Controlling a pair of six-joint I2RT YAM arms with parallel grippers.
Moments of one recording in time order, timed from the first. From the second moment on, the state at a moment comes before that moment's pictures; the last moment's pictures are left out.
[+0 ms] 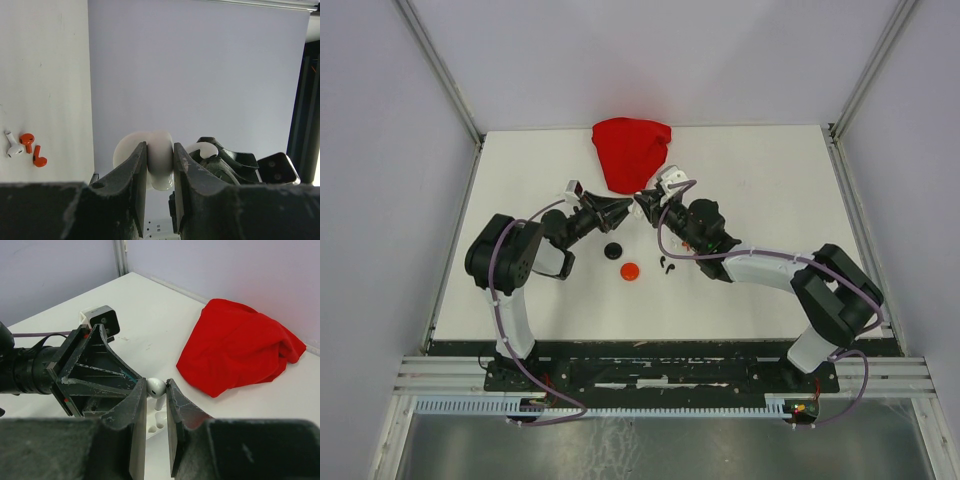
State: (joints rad) left arm -0.27 1.97 0.63 1.50 0.61 -1.75; right arm 0.76 1.63 0.86 0.84 0.02 -0.02
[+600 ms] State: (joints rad) left arm -0.27 1.96 0.63 1.50 0.61 -1.77; right arm 0.76 1.66 0.84 0.86 0.02 -0.03
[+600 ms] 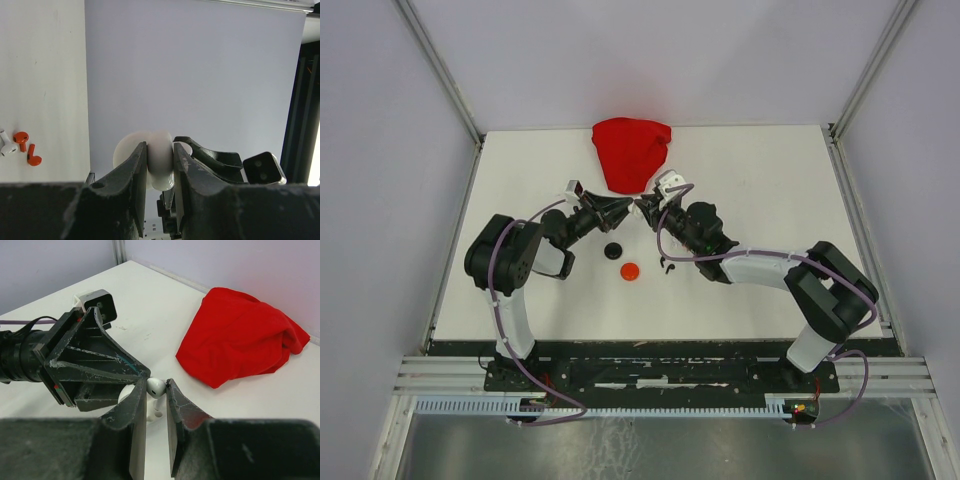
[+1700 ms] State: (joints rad) left arm -0.27 1.96 0.66 1.50 0.61 -1.78; right arm 0.76 1.67 0.82 0.87 0.00 -0.02
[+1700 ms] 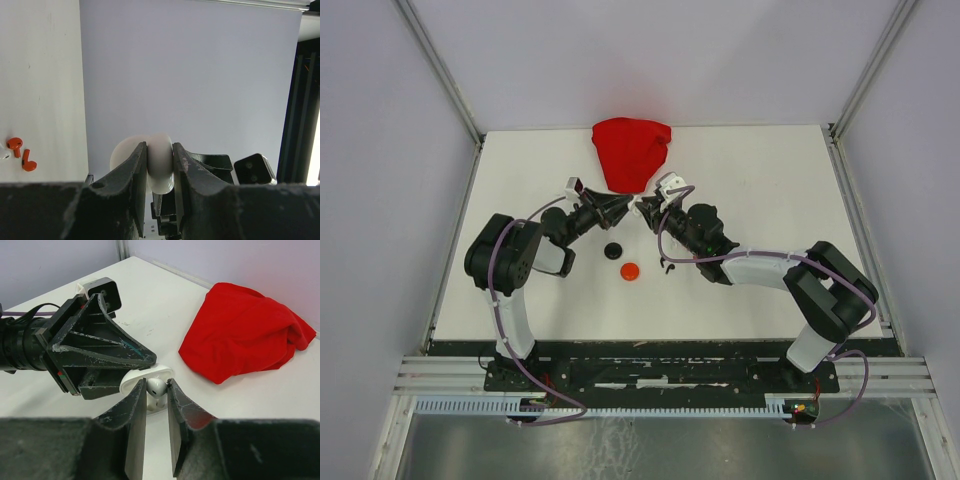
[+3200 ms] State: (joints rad) left arm -0.27 1.98 0.66 1.43 0.61 -1.72; right arm 0.69 1.53 1.15 -0.09 0.23 0.08
